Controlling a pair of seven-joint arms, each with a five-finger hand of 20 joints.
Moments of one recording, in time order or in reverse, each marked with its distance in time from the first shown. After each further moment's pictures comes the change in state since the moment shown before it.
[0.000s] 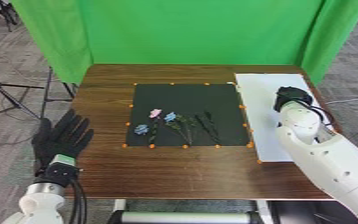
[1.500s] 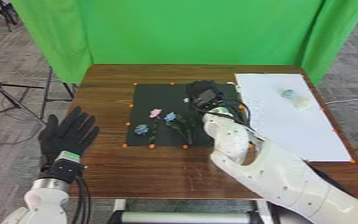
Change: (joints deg) left arm -2.6 -0.1 1.4 0.7 1.0 -0.1 -2.2; right arm 8.3 -11.8 -22.9 -7.0 -14.6 8.9 -11.4
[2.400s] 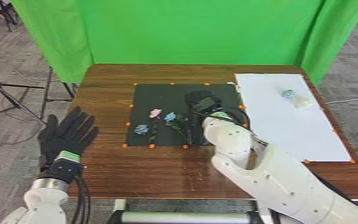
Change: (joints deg) left arm 0.1 -0.1 -0.4 0.1 0.0 0.0 -0.3; right arm -3.9 0.6 3.9 -6.2 7.4 -8.4 0.2
